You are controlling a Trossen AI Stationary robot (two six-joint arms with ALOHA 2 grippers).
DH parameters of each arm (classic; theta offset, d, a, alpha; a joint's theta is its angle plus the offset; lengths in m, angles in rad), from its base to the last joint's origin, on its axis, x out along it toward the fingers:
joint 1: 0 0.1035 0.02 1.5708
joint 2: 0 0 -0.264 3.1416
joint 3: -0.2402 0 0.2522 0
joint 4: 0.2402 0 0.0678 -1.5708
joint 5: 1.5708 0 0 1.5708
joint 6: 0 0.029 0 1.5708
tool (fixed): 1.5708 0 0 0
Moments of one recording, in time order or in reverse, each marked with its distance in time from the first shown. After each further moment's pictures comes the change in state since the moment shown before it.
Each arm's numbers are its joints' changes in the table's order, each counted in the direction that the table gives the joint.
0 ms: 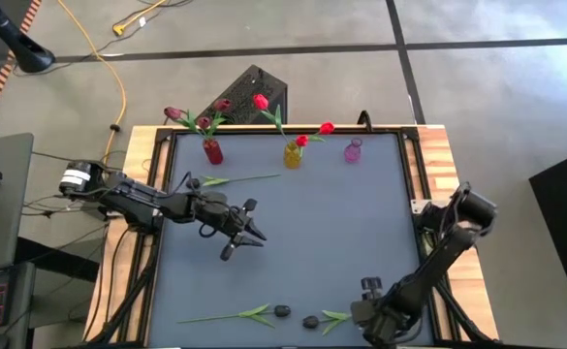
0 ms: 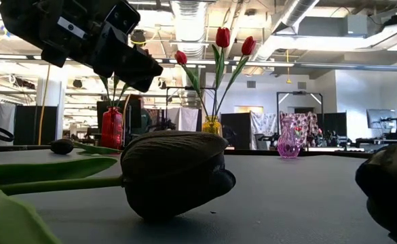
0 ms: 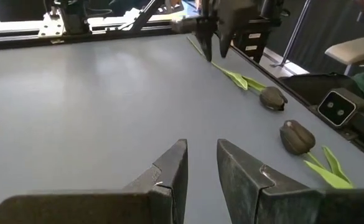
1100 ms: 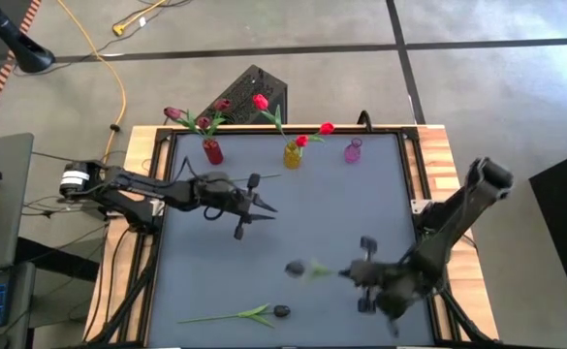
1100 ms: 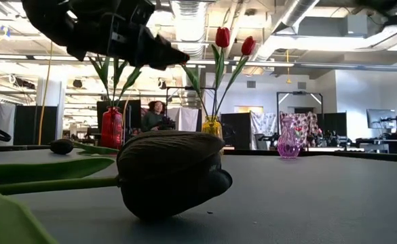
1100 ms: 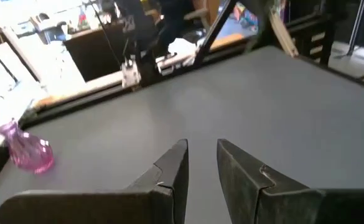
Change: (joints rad) left arm 0.156 0.005 -0.100 0.006 -0.033 0.267; right arm -0.098 0.395 0.069 -0.035 0.646 -0.102
